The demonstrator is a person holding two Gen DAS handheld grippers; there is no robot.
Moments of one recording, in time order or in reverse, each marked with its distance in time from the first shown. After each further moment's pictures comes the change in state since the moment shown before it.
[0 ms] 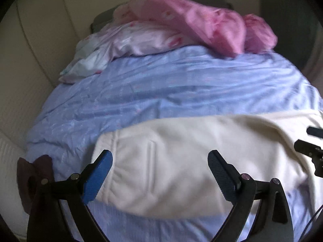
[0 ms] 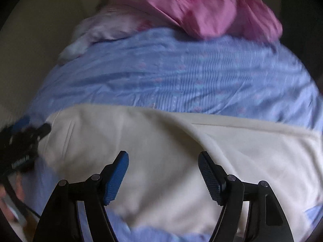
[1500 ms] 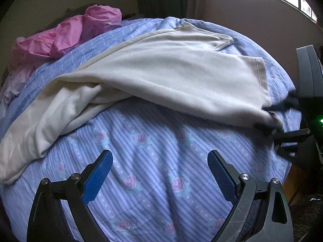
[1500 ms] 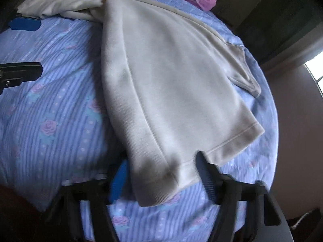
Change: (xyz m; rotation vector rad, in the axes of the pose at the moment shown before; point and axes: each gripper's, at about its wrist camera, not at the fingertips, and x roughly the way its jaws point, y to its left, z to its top) left arm -0.089 -0.337 -0.221 0.499 -0.027 -0.436; right arm -0.098 -0.176 -0.366 -0.173 0.136 -0.466
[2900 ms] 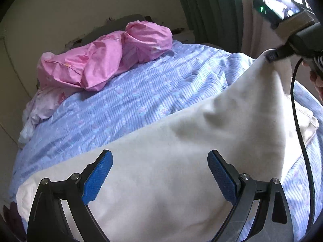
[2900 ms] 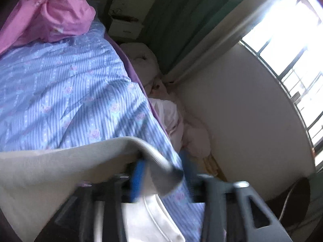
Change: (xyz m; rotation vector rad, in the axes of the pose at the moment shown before) left arm 0.093 0.085 0.211 -0.137 -0.104 0.330; right arm 0.106 -0.260 0.301 0.472 0.014 -0.491
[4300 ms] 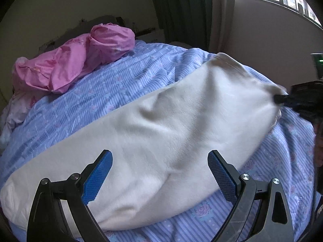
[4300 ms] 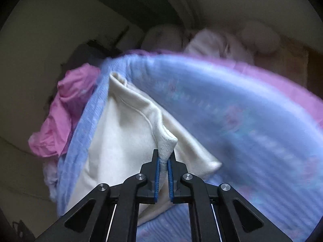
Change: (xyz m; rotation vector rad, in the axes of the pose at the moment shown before) left arm -0.028 -0.076 -0.013 0.054 0.002 -0.190; right arm 0.066 -0.123 -0.199 0.849 0.162 0.849
